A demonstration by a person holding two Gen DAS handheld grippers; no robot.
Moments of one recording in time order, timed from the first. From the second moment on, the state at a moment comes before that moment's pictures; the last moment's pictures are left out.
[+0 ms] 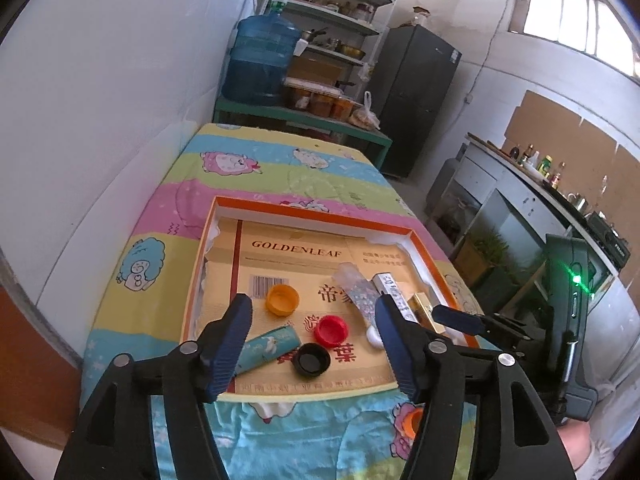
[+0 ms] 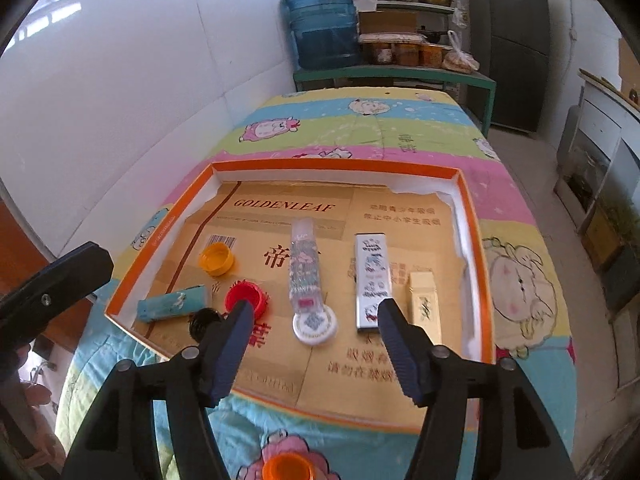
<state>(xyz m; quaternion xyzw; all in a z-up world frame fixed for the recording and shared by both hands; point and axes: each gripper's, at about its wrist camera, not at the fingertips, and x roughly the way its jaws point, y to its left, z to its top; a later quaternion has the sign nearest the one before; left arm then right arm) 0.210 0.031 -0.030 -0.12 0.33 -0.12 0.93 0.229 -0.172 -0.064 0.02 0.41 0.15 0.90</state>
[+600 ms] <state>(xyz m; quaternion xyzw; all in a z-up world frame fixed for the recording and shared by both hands) 0.141 0.009 -0.020 -0.04 0.33 -0.10 0.94 0.144 -0.190 -0.038 0.03 0.38 0.14 0.91</state>
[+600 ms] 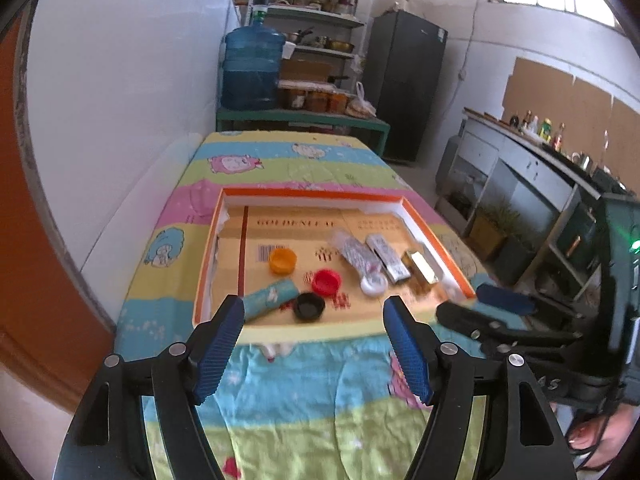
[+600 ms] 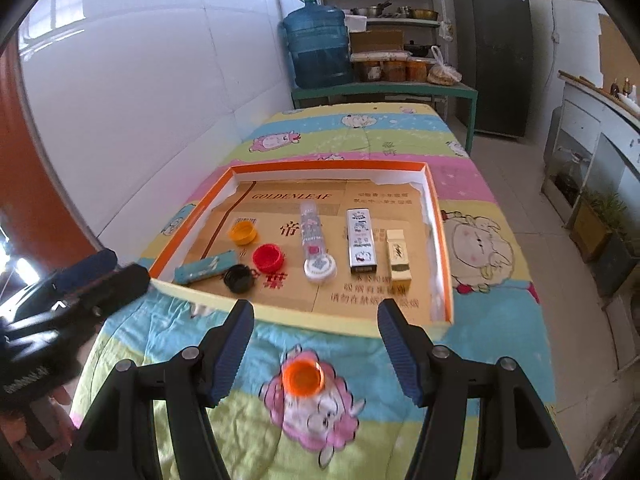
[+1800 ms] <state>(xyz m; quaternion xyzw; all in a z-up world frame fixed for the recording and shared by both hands) 0.020 -0.035 -0.068 -0.02 0.38 -0.17 0.91 0.045 -0.222 -0.044 0.04 0.39 0.10 0.92</state>
